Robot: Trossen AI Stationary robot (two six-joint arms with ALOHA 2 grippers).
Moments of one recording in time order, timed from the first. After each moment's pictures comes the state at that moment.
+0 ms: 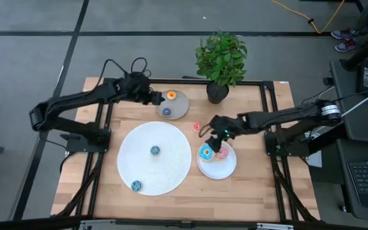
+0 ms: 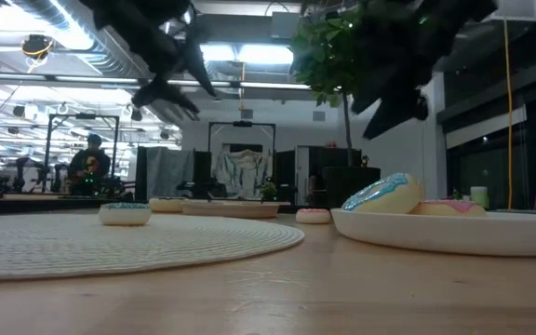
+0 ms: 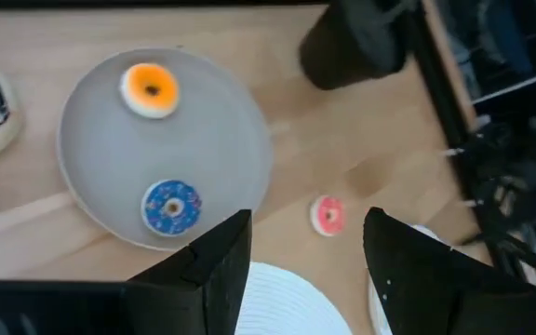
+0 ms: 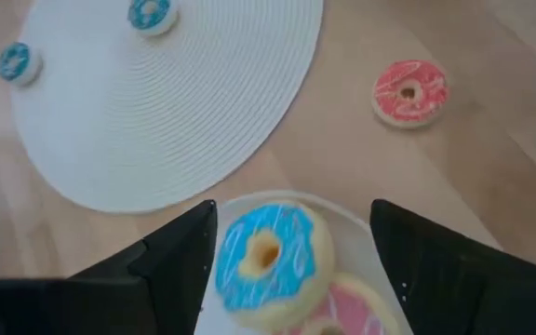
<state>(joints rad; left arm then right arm) 0.50 1.18 0.94 -0.45 0.08 -0.84 0.06 1.38 0.92 -0.45 0.06 0.66</state>
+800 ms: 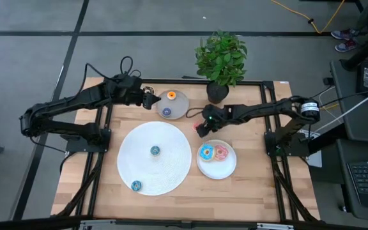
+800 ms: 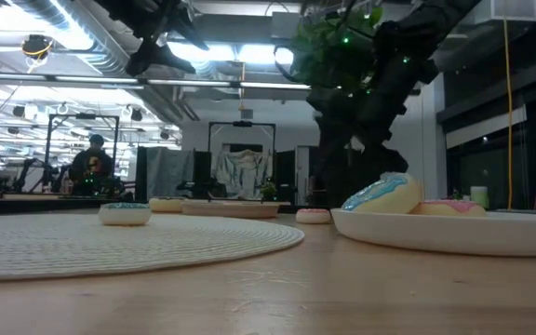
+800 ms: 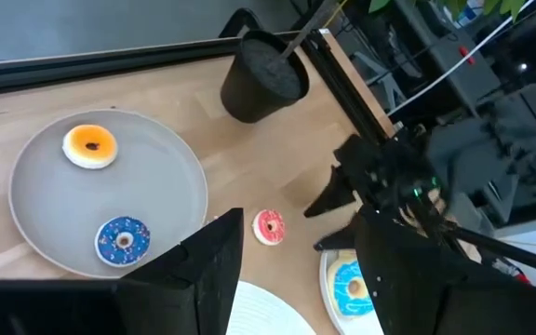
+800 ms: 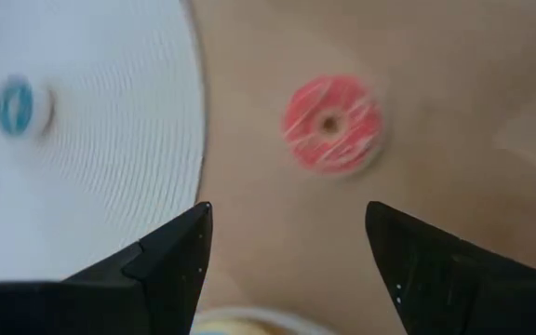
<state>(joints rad) 0.41 1.00 0.94 -0.44 0.01 -0.76 -0.17 1.64 0.92 -0.27 -0.08 0.85</state>
